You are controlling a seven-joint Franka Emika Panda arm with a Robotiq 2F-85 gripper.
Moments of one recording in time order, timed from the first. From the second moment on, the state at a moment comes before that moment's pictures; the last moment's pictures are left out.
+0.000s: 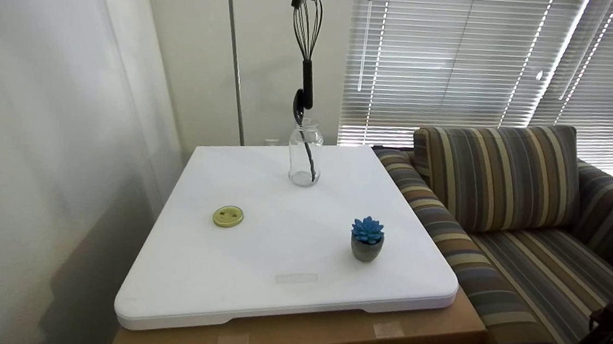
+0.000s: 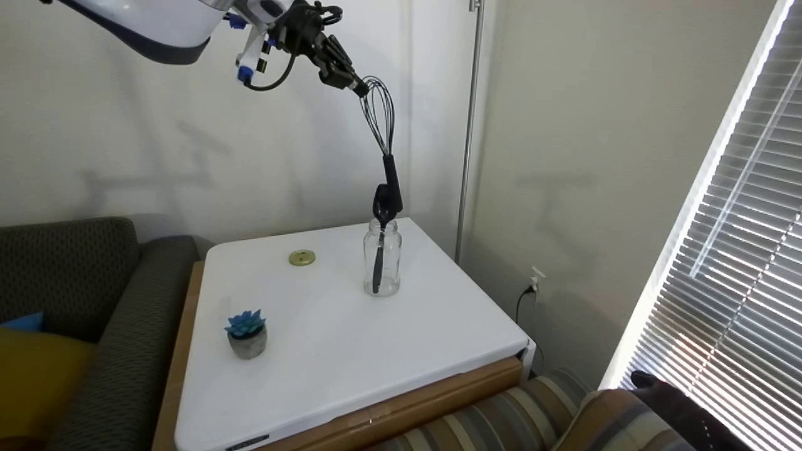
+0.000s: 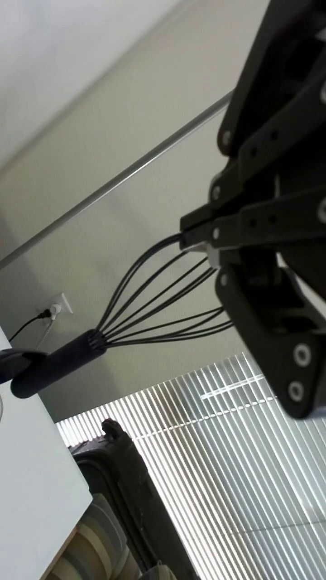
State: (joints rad) arm 0.65 0.54 -0.61 -1.59 -0.52 2.76 1.62
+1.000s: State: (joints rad) arm 0.31 0.28 -0.13 -1.68 -0.51 2.22 1.30
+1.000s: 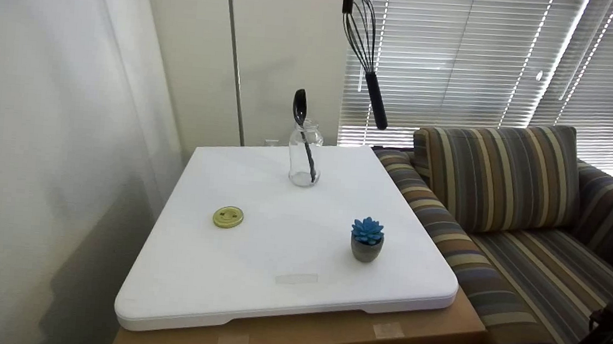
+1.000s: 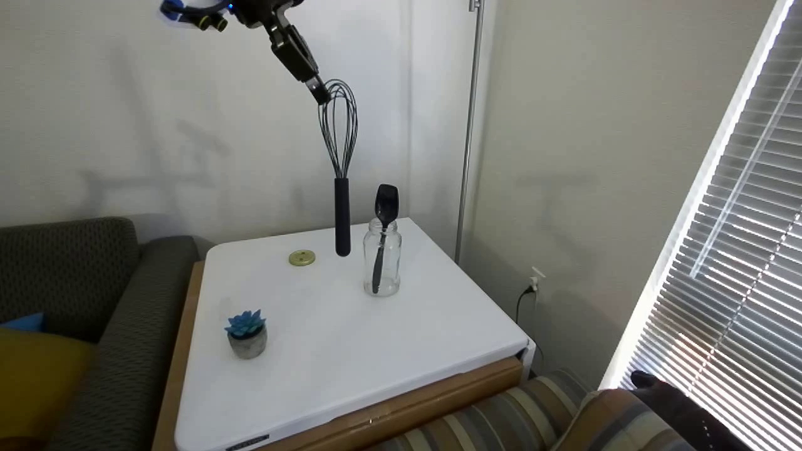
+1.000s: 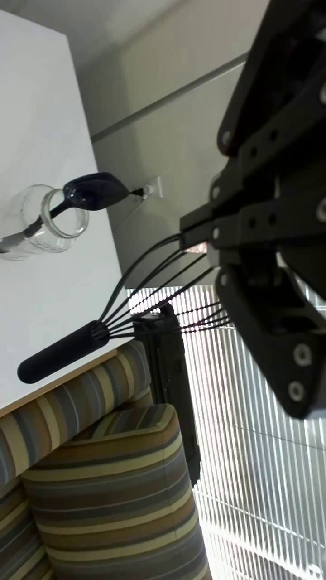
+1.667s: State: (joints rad) arm 0.20 0.34 0.02 -1.78 -0.23 2.33 0.74
